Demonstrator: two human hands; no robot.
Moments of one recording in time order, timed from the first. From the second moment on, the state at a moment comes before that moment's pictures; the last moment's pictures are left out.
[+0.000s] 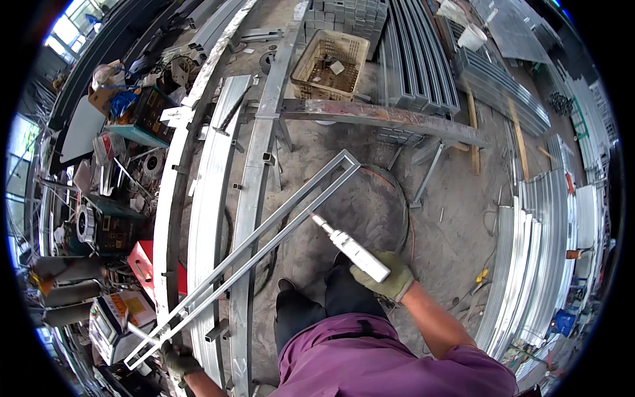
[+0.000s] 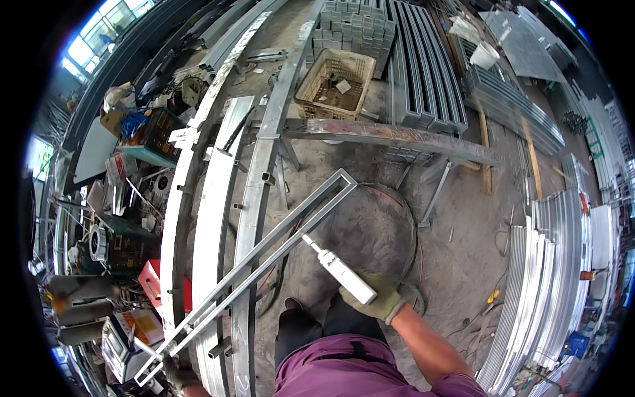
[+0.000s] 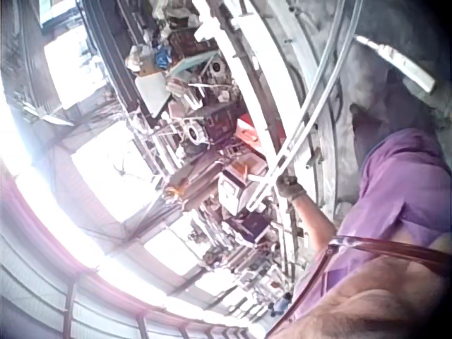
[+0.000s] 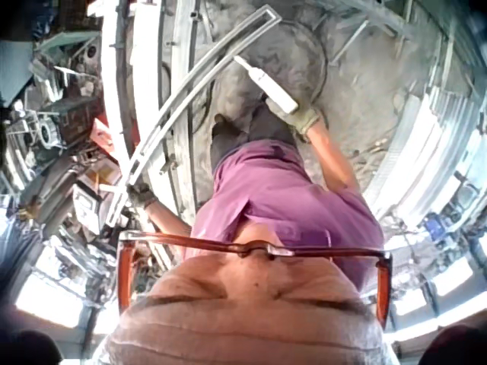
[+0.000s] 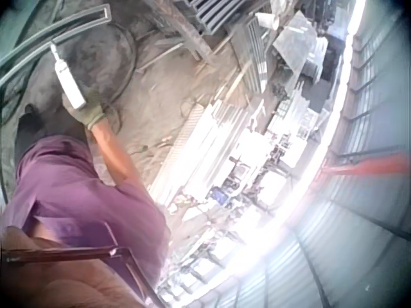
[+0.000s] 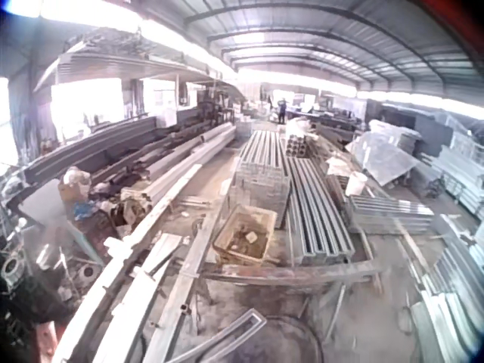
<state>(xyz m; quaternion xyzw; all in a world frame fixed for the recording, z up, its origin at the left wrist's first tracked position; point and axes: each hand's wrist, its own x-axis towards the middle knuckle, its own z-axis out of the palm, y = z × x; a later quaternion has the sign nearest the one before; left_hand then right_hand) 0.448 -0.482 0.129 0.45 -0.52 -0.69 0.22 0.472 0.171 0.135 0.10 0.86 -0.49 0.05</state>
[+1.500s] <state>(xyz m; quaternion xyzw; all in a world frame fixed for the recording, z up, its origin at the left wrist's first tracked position) 0.265 0.151 0.108 -0.11 -0.42 -0.65 -0.62 0.334 0.254 0.150 0.54 0.64 -0.49 -0.24</state>
